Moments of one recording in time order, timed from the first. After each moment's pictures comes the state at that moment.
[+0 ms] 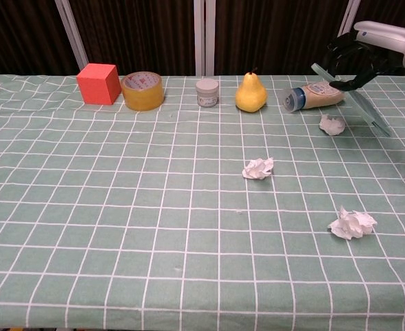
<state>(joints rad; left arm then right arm) -0.05 -1.14 -0.06 -1.67 1.41 1.51 0.24 0.82 -1.64 0.11 -0.61 -1.58 0.90 0.78</state>
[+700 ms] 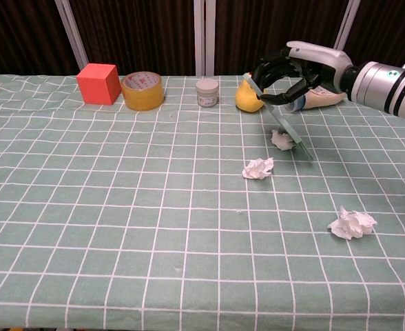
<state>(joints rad) -0.06 -1.13 -0.06 -1.71 1.40 1.50 0.27 0.93 -1.85 -0.02 -0.41 -1.69 1.01 1.36</state>
